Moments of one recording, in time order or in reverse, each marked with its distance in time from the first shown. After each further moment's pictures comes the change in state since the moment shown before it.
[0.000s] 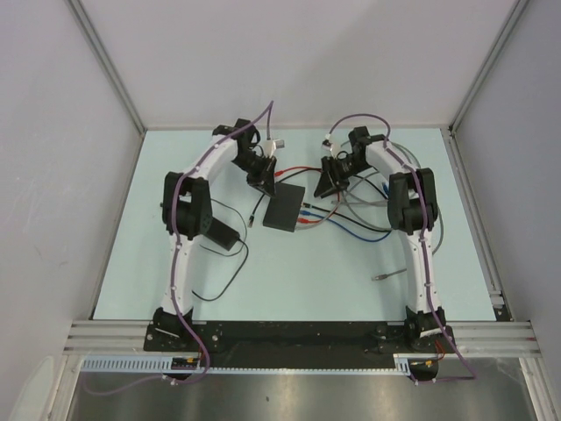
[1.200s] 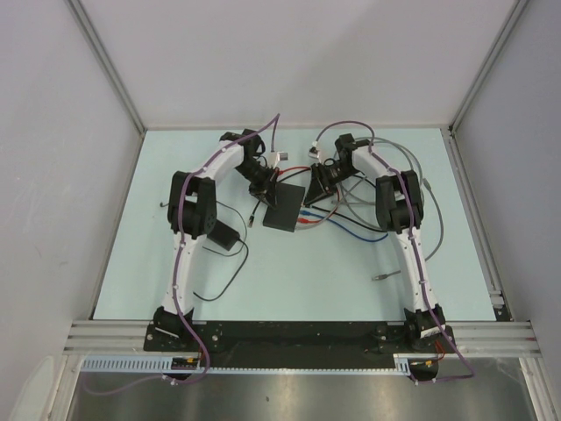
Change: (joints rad) left arm -0.028 0.055 -0.035 -0.034 -0.024 0.006; right arm 0.064 0.142 0.116 -0.045 -0.083 -0.035
